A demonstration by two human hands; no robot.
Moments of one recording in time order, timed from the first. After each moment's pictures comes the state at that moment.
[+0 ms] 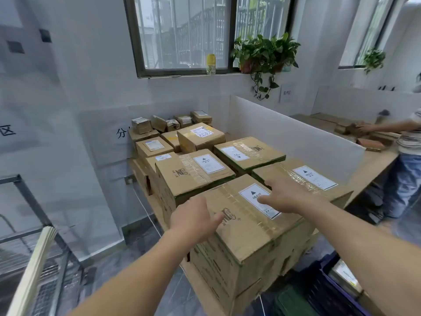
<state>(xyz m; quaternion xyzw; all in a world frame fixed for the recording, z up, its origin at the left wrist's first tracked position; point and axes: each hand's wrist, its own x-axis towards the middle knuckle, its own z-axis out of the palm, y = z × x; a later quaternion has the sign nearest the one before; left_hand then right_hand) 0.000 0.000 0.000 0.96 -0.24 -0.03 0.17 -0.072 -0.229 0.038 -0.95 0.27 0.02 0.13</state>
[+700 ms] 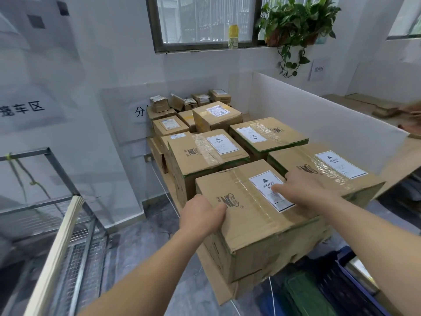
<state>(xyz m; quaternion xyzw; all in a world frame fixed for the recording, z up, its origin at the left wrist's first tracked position) -0.012 -0.005 -0.040 0.93 -0.06 -0.12 0.35 -0.051 -0.255 -0.006 -0.95 0.29 0.02 0.14</state>
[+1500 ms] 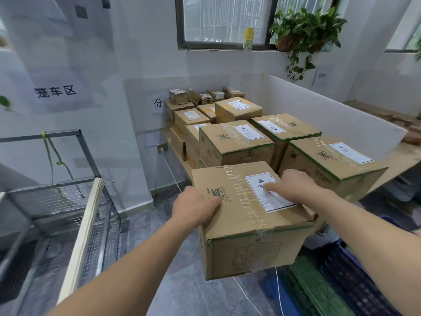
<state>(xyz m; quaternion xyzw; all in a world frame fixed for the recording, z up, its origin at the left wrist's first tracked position) -0.051 0.162 -0.033 0.91 -0.05 -0.14 0.38 -0.103 -0.089 0.008 -0.94 0.28 0.04 0.18</state>
